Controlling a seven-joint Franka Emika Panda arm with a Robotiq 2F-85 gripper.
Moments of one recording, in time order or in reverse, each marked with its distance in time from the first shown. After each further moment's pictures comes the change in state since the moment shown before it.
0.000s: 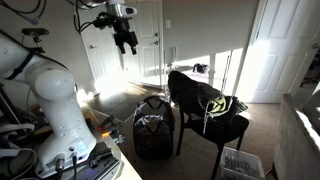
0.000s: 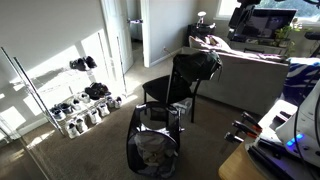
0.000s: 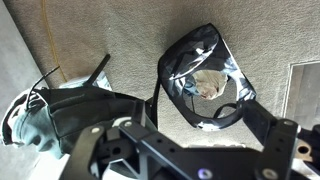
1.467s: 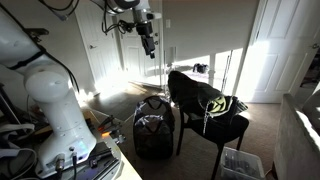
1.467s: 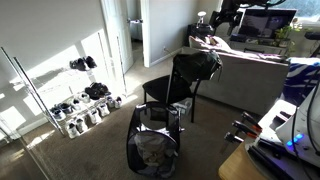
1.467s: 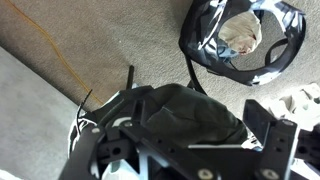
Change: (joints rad) arm -0.181 0.307 0.001 0.160 -0.010 0.153 0.365
